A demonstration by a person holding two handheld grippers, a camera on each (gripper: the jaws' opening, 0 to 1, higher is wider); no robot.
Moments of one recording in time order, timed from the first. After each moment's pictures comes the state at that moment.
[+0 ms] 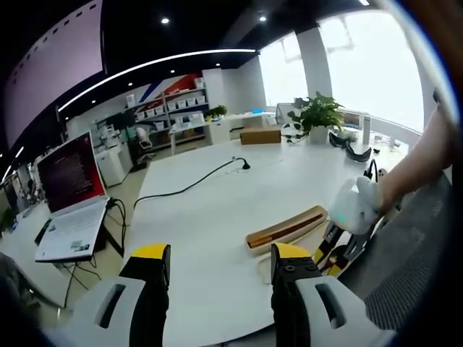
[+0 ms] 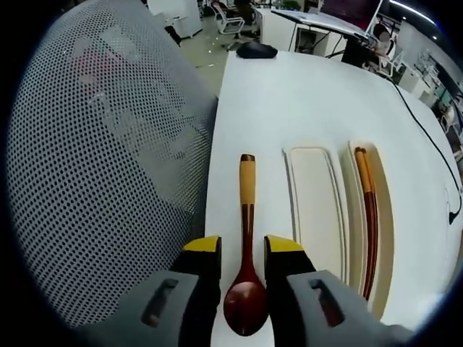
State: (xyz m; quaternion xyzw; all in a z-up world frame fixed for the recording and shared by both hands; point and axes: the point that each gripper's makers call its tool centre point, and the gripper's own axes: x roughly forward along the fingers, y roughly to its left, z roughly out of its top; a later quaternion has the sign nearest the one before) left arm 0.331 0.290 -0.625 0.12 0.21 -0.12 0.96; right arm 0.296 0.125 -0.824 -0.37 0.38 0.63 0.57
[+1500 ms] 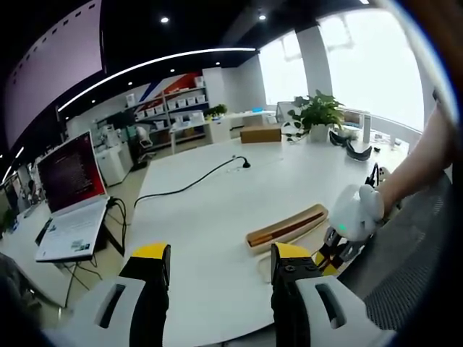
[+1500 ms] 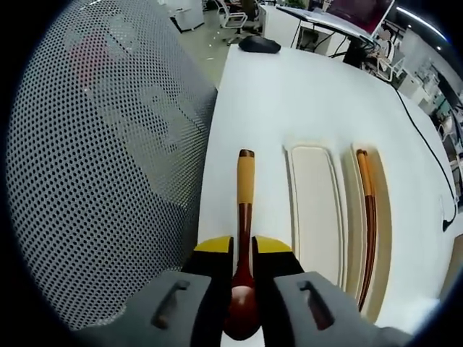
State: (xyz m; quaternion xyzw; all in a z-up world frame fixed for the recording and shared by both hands) left arm 0.330 0.289 -0.625 0.12 0.21 -0.12 0.96; right arm 0.301 0.128 -0.830 -0.40 0.36 0.61 0.58
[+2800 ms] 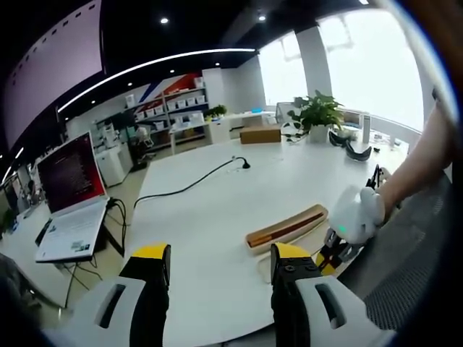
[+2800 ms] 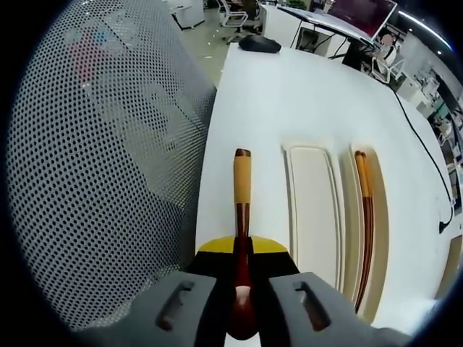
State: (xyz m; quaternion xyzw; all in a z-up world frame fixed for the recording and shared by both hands) left arm 0.330 0.289 -0.625 0.12 0.21 -0.12 0.96; right arm 0.302 0.128 -0.830 -0.40 0.36 0.60 0.58
